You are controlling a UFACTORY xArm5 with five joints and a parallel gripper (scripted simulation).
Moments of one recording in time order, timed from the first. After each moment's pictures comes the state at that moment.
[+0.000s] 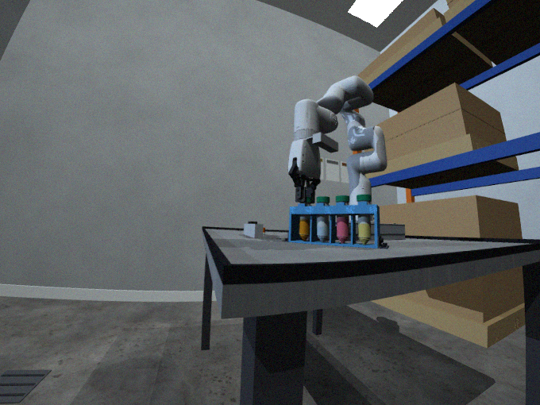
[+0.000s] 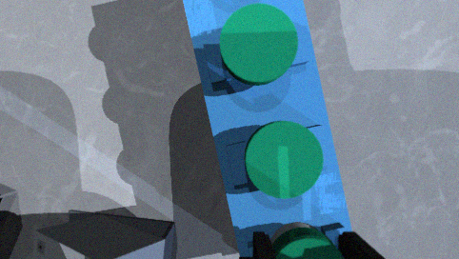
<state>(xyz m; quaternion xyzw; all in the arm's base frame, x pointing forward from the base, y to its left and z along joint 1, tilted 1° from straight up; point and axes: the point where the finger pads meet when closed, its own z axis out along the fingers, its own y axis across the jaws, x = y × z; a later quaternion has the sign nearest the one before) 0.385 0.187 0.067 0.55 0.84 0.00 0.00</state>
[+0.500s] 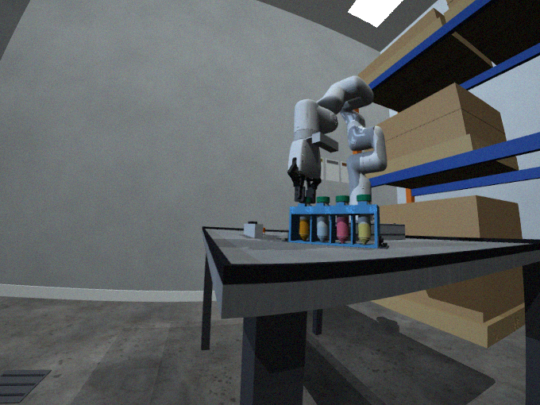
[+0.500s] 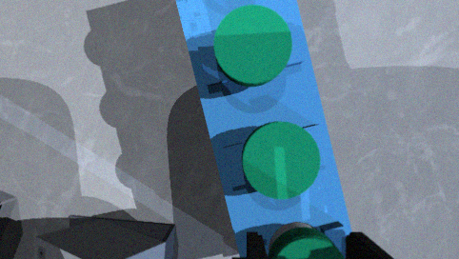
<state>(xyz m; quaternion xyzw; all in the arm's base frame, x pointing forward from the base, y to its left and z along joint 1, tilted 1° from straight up) 0.385 0.187 0.067 0.56 0.83 0.00 0.00</state>
